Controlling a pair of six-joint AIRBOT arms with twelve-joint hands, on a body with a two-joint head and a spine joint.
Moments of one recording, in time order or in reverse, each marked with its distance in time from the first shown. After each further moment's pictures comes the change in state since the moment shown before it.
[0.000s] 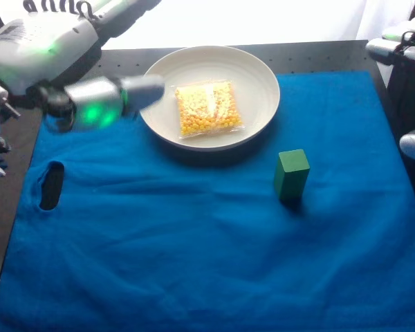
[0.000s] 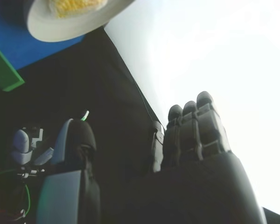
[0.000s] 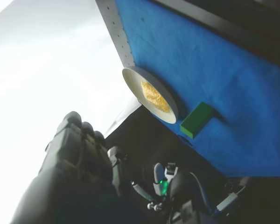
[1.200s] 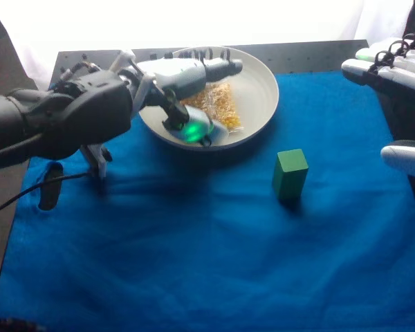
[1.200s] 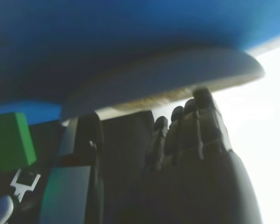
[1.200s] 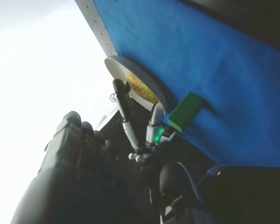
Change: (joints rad) left arm -0.163 -0.505 0.536 -0.169 0.576 0.001; right arm 0.000 -0.056 0.015 -0.045 -0.004 0.059
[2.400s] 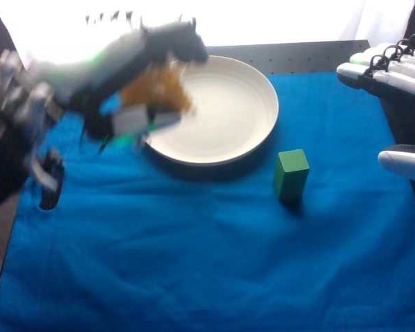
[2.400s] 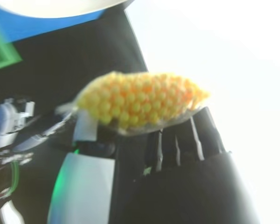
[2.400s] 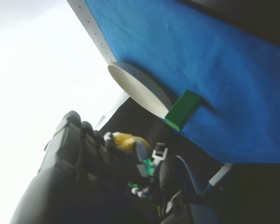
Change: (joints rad) left arm 0.191 0.429 -0.515 0.294 -0.575 -0.237; right arm 0.000 -0.006 -0.005 0.003 -0.005 0.023
